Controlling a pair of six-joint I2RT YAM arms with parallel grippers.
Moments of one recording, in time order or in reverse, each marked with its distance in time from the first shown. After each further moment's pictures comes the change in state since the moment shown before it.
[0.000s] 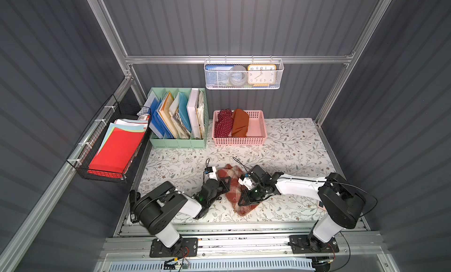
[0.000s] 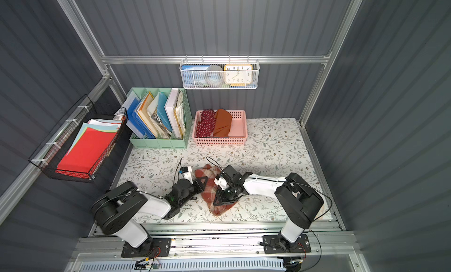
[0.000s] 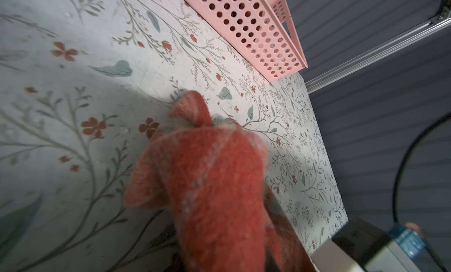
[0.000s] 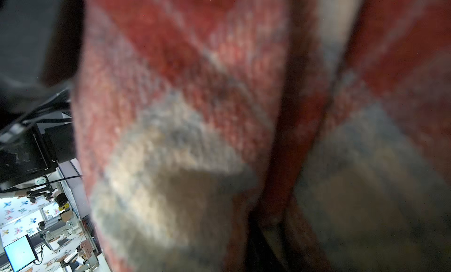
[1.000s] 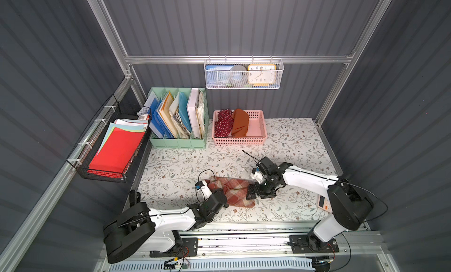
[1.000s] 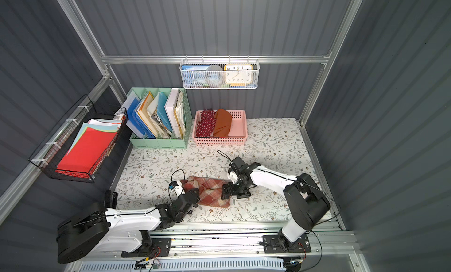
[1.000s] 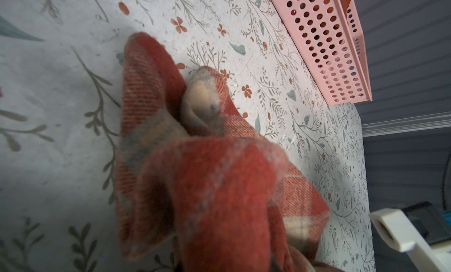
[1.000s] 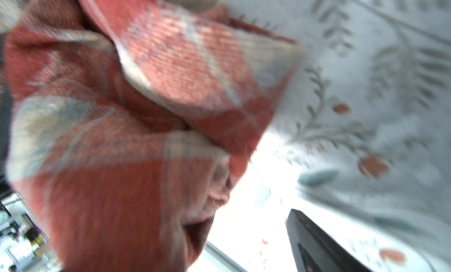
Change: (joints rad) left arm -0.262 -0.252 0.013 -0.595 -0.420 -0.470; right arm -0.146 -0.119 0.076 -0.323 0.151 -0.100
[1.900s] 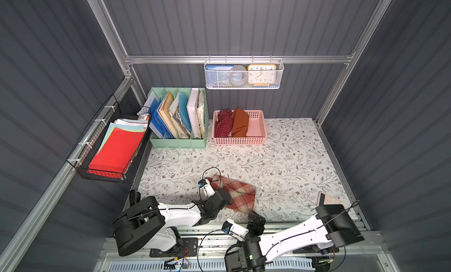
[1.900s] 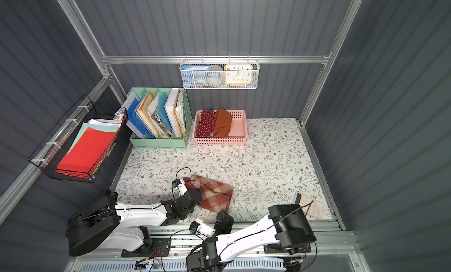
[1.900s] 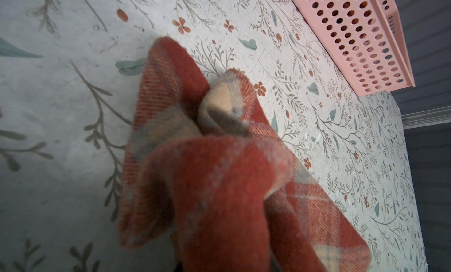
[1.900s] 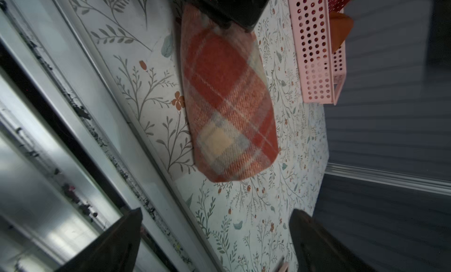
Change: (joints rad) left arm 0.012 0.096 0.063 -0.053 0.007 0.061; right arm 1.127 0.253 0.233 -0.444 1.295 0.196
